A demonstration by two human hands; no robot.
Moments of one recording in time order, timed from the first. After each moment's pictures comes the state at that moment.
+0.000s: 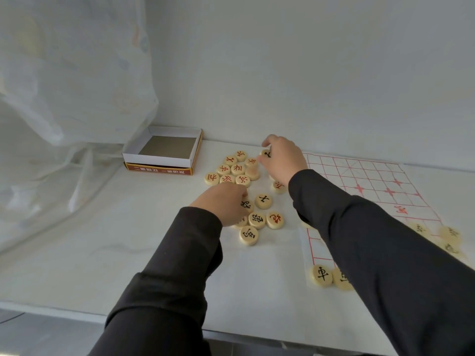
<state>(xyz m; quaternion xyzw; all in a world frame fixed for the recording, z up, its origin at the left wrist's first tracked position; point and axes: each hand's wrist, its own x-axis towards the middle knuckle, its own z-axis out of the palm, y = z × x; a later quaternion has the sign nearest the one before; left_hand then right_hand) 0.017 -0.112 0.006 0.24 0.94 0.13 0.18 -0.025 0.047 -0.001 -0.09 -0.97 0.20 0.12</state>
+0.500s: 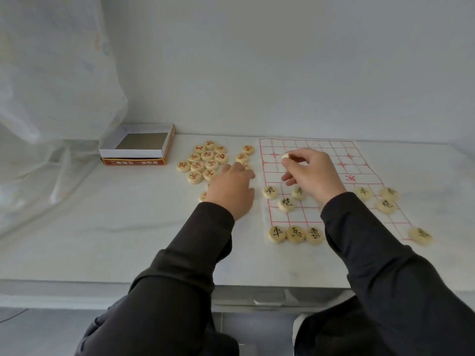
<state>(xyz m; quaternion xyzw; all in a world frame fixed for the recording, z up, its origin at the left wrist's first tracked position) 0.081 -0.058 0.001 0.29 0.94 0.16 0.00 0.138 0.088 0.030 -0.18 -0.83 0.51 0.16</state>
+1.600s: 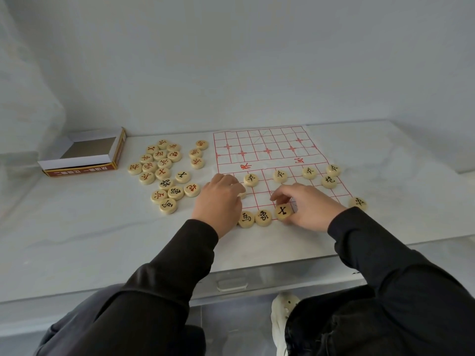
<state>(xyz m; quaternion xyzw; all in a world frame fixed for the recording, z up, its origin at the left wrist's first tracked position) 0.136 -0.012 -0.024 0.40 0.90 0.17 -0.06 0.234 0.160 -0.001 -0.09 -0.96 0.24 -0.07</state>
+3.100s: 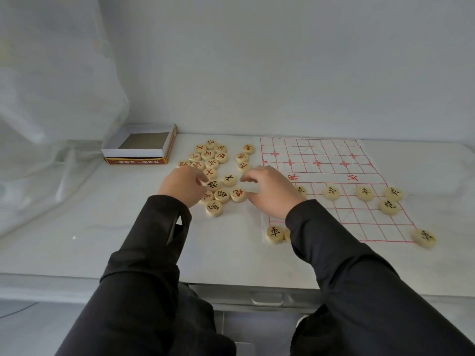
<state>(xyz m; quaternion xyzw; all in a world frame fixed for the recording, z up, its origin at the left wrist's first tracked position) 0.046 -0.119 -0.001 0.14 0.96 0.23 0.06 0.120 0.058 0.001 0.02 -0.97 0.24 0.04</state>
